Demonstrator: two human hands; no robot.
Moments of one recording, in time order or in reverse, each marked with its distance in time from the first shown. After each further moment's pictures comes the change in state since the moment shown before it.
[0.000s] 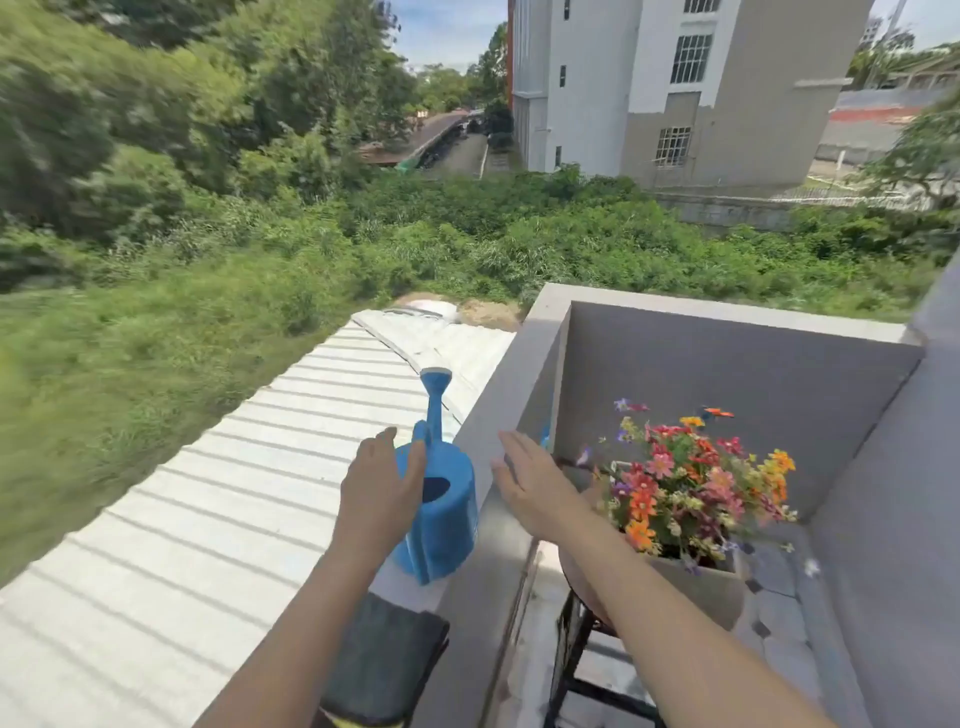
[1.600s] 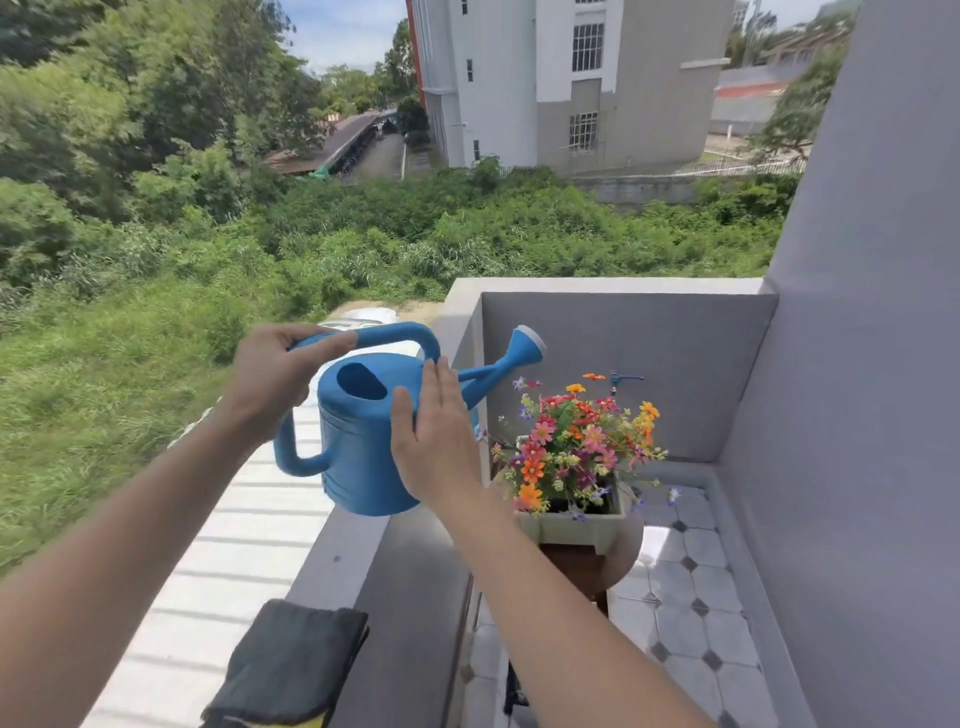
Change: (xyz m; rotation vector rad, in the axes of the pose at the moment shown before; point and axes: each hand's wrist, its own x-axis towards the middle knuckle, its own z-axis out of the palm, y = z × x) left_hand 0.032 0.091 -0.072 -0.414 -0.107 0.324; right_hand -0.054 -0.092 -0.040 0.260 0.389 0.059
